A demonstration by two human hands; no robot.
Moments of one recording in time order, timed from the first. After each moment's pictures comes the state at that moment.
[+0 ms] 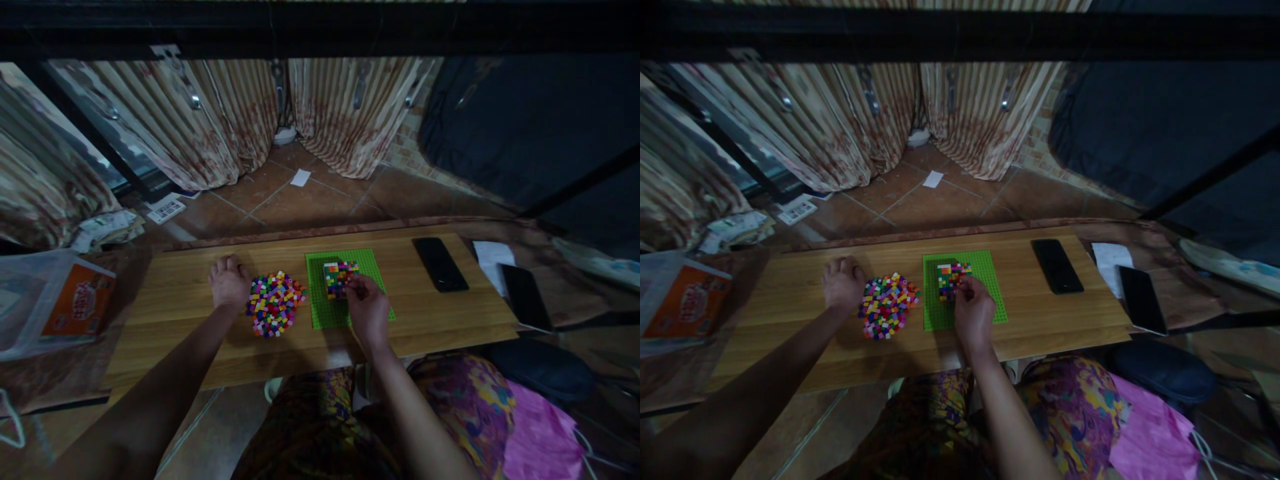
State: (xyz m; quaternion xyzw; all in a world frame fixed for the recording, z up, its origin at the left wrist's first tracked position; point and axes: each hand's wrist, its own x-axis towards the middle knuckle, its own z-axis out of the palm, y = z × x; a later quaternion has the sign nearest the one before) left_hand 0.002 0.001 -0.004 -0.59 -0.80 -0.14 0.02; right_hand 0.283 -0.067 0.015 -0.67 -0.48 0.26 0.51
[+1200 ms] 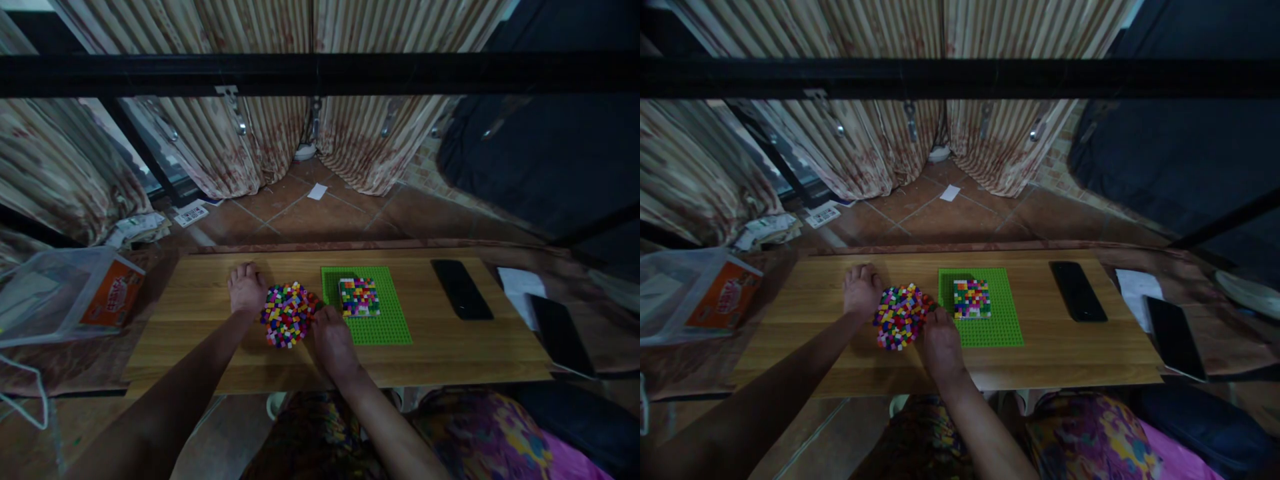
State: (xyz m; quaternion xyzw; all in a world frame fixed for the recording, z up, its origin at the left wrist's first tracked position) left_hand -0.001 0.000 -0.008 -0.59 -0.79 -0.15 0.02; right_hand 0.209 -0.087 -0.001 -0.56 -0.77 0.16 0.26
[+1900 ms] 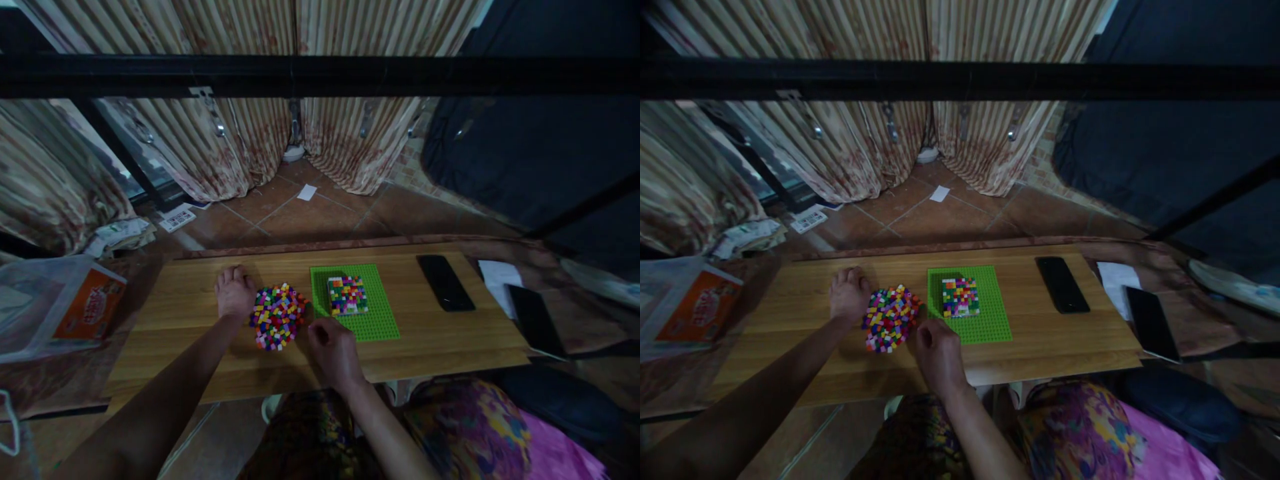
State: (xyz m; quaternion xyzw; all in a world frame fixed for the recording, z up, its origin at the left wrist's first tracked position) left_hand 0.000 0.001 -0.003 -0.59 -0.80 -0.14 0.02; right_hand 0.229 -0.107 0.020 -0.57 -0.66 0.28 0.40
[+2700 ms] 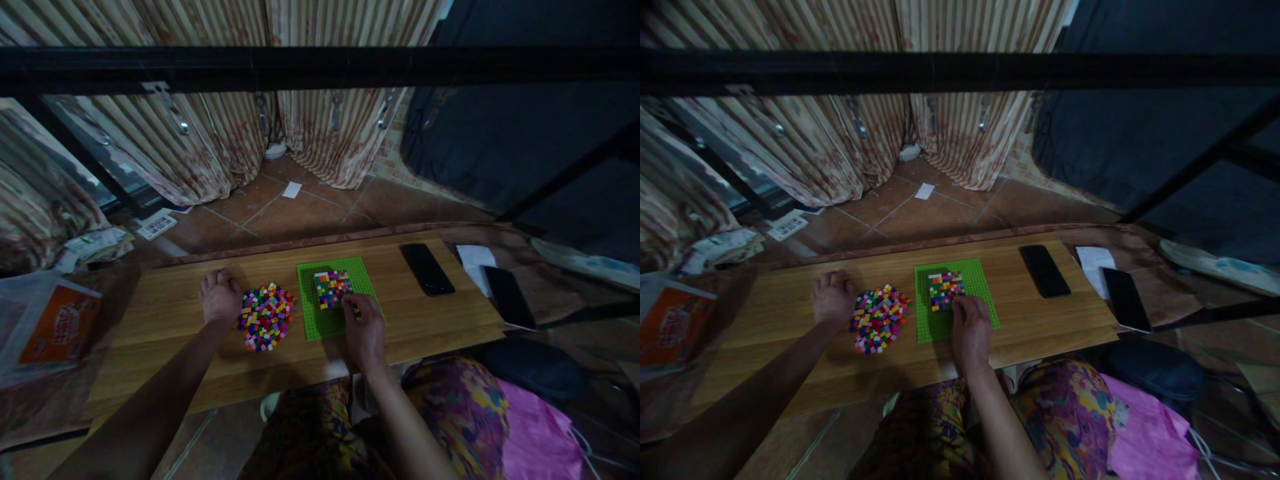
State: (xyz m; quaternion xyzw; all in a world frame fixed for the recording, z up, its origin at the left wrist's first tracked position) left_hand 0.000 0.002 -0.003 -0.59 -0.79 -0.13 0.02; right_hand 0.293 -0.089 0.012 -0.67 -0.56 0.14 0.46
